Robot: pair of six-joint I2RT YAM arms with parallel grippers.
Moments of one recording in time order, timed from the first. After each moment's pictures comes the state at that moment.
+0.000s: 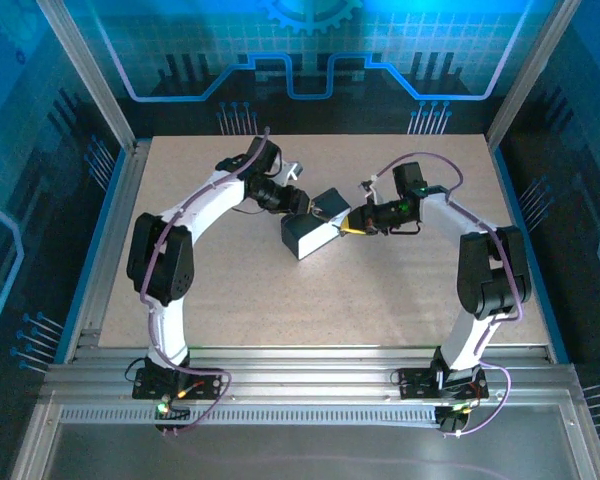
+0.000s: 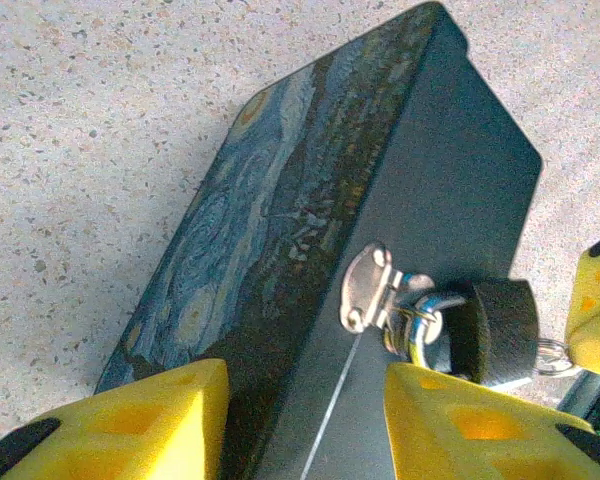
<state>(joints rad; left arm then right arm) -0.37 1.97 1.65 -0.74 0.52 -0.25 0.18 1.78 1.23 -0.59 -1.00 0.22</state>
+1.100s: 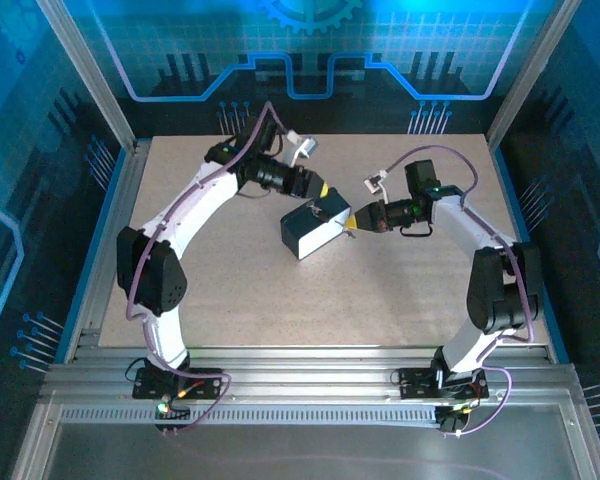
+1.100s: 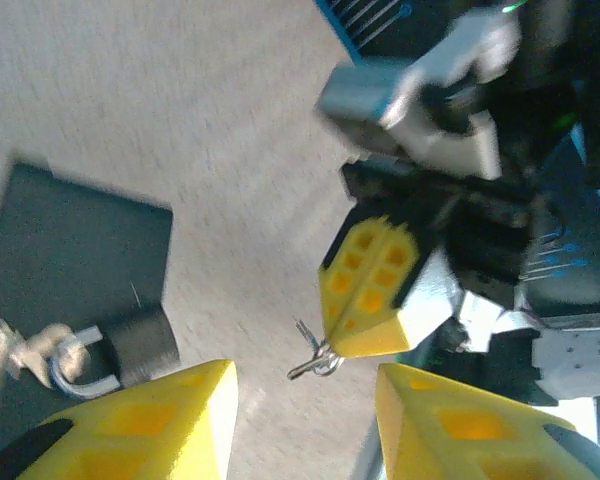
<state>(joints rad) -0.41 1.87 1.76 -0.76 0.82 -0.23 0.15 1.66 1.20 -0.64 -1.17 0.00</state>
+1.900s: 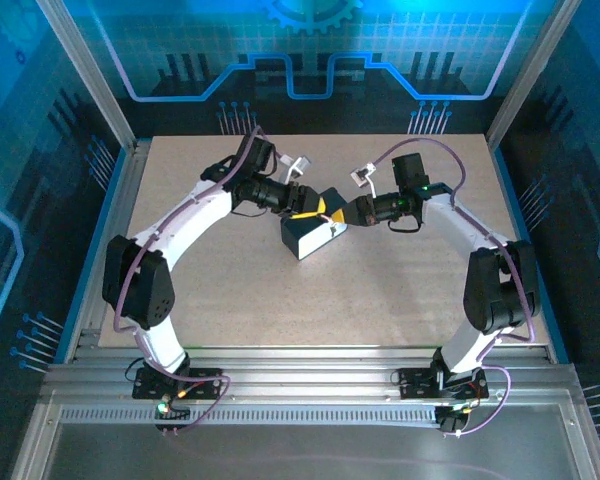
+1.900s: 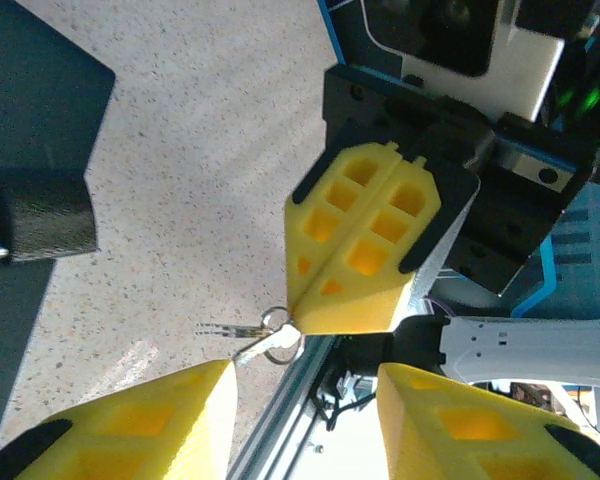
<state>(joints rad) -0.40 1.76 1.54 -0.63 0.91 -0.43 0.22 1.67 1.24 -0.53 -1.19 0.08</state>
